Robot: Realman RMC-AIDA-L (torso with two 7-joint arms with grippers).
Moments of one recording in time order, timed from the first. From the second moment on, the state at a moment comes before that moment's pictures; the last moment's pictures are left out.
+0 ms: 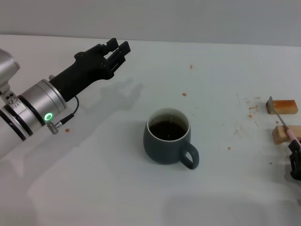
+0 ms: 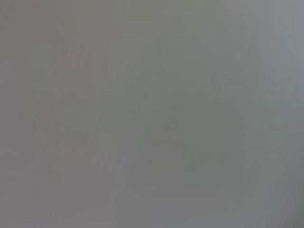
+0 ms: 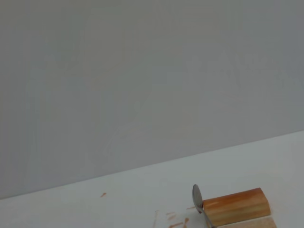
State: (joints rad) left arm -0.67 -2.02 -0.85 -0.05 2.84 1.28 -0.87; right arm 0.21 2.08 -0.50 0.22 -1.14 -1.37 0.37
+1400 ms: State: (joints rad) left arm -0.66 -2.03 -0.88 -0.06 2.84 1.29 -0.86; right arm 0.23 2.08 -0.51 0.22 -1.14 -1.41 0.45
